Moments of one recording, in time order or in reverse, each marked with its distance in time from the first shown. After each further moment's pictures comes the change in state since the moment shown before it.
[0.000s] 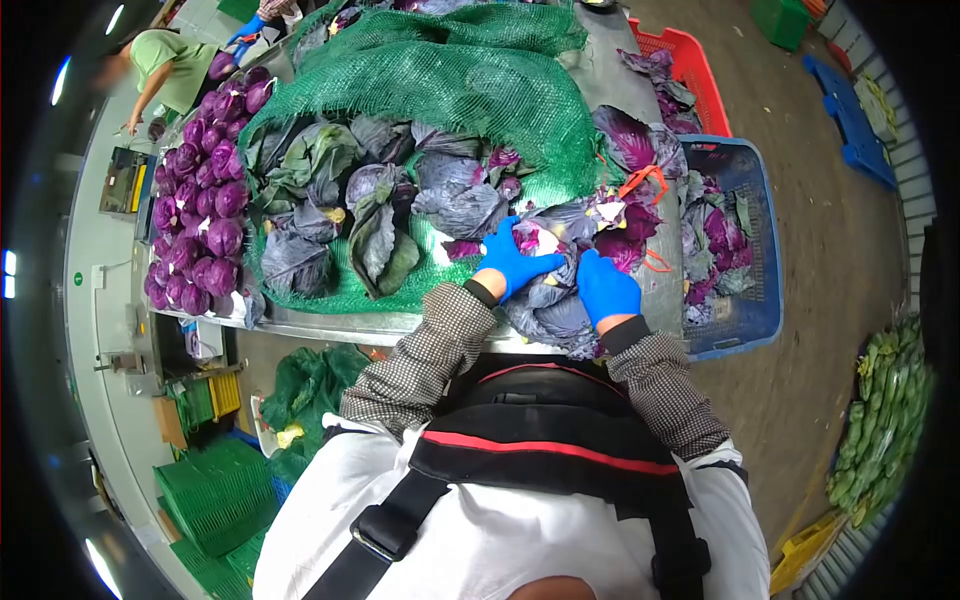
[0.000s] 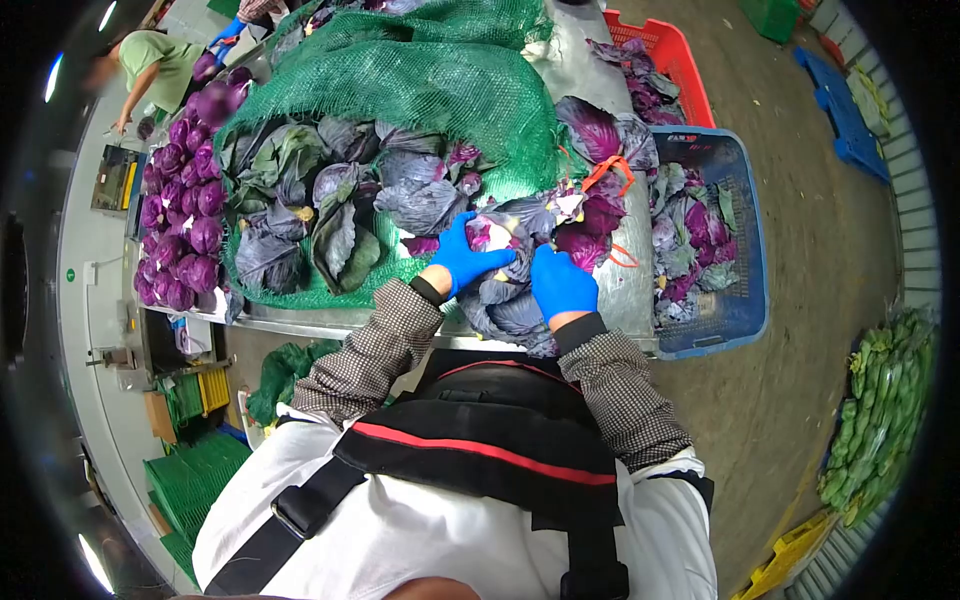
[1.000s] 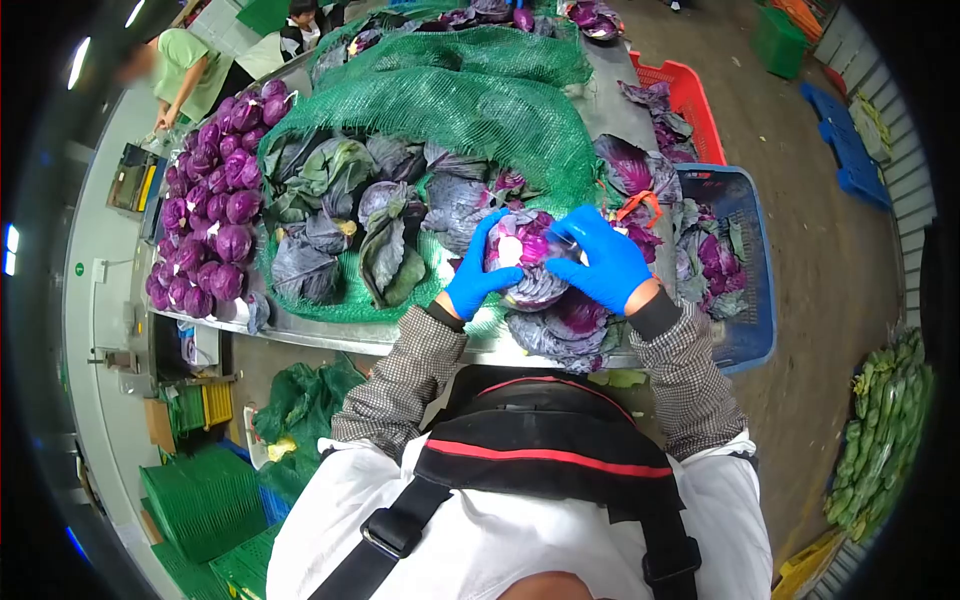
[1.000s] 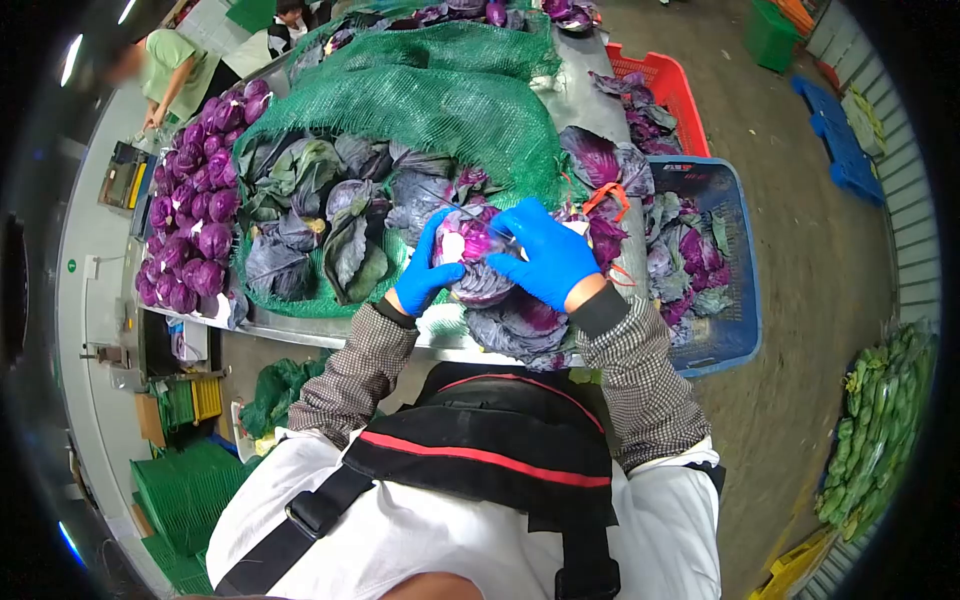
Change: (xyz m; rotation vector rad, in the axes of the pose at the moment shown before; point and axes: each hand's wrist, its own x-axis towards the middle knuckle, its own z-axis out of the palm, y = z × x) left_hand -0.035 0.011 -0.057 -0.723 -0.153 0.459; right_hand 0.035 -0.040 -0.121 0.574 0.054 -0.583
